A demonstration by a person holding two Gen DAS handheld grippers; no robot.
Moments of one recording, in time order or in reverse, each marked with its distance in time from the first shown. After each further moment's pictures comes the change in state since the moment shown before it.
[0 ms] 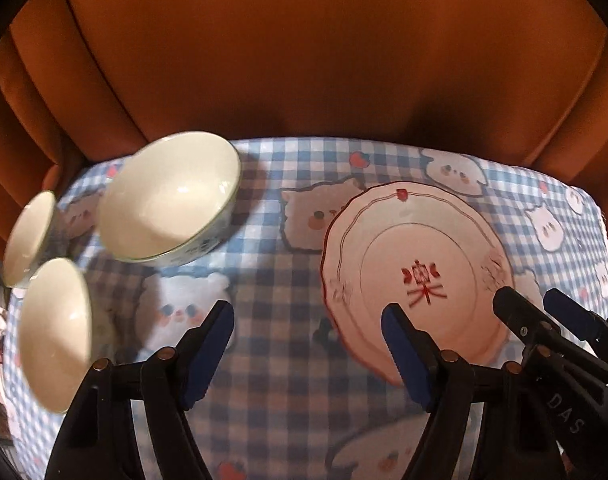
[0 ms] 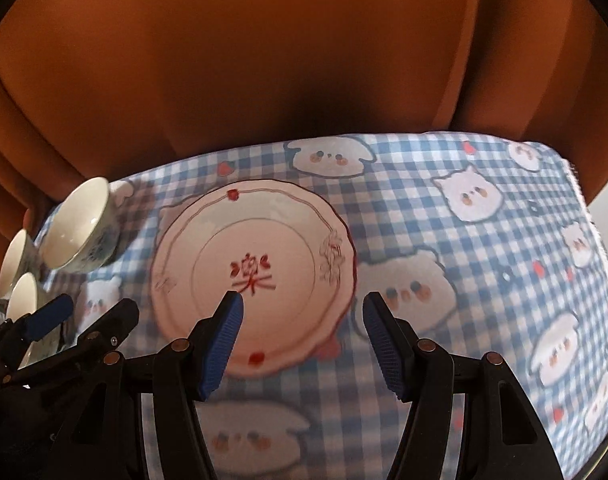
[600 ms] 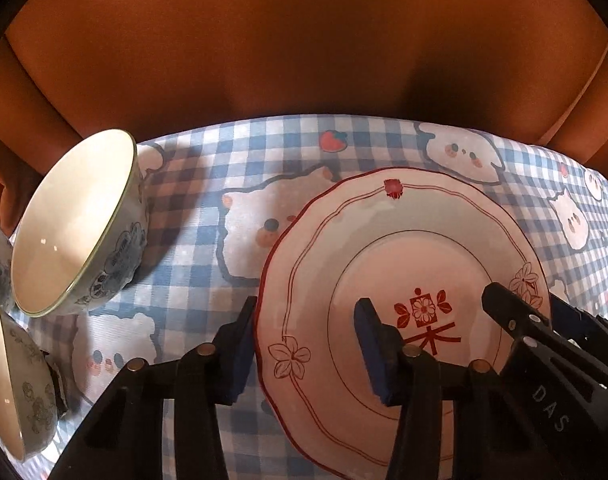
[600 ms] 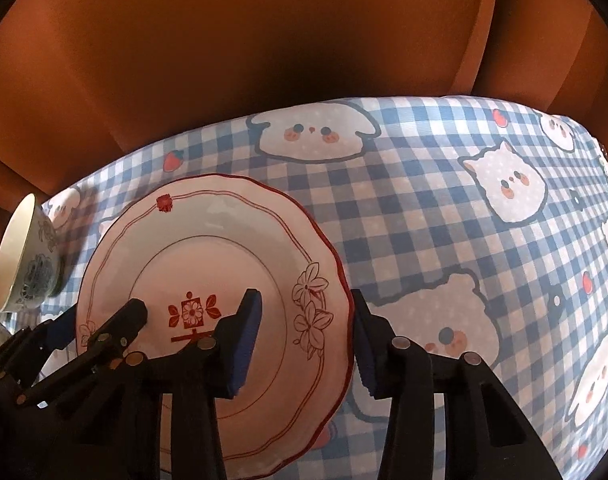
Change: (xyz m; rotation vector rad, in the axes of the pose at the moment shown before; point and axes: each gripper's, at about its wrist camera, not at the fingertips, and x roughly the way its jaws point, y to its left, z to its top) left arm 0.061 -0.029 0.021 0.071 0.043 -0.003; right arm 0.083 -0.020 0.021 0.050 0.077 -0.003
